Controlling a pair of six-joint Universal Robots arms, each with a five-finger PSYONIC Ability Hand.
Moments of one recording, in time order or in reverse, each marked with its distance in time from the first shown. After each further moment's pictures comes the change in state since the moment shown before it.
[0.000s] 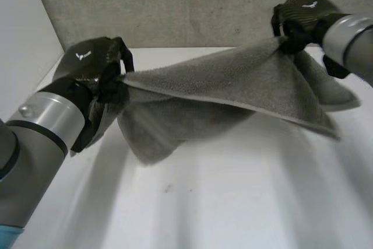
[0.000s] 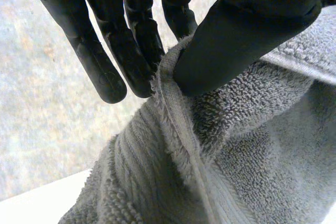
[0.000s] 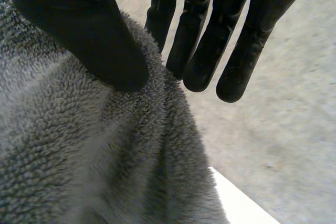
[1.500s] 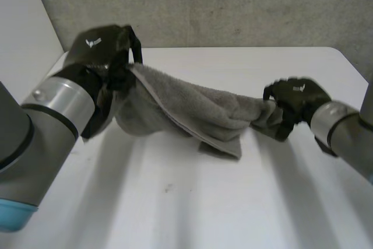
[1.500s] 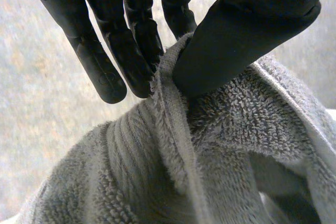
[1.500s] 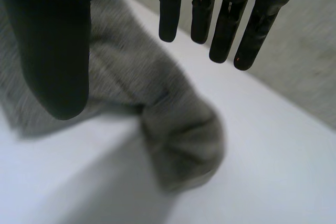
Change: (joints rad) left arm -0.021 -0.055 0.113 -0.002 0.010 0.017; right arm 0.015 -0.199 0.700 -0.235 0.088 -0.021; left_hand -0.003 0.000 -0.001 0.000 0.000; right_hand -0.561 -0.735 -0.738 -0.746 -0.699
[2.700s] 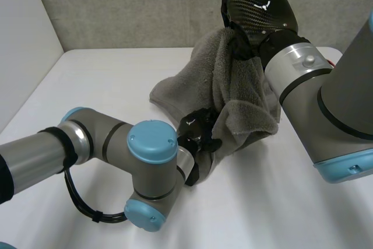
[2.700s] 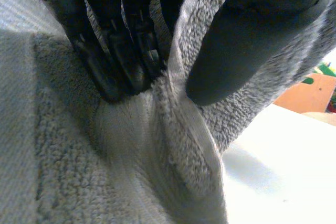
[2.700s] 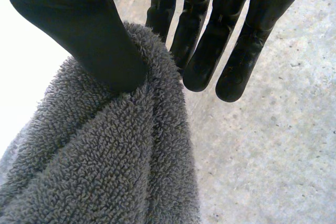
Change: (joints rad) left arm -0.237 -0.762 0.270 0.262 0.007 -0.463; right arm 0.306 -0.053 -0.240 -0.279 0.176 0.114; left_hand -0.182 -0.217 -0.228 -0.227 -0.217; right_hand 0.568 0.738 0.738 0.746 0.688
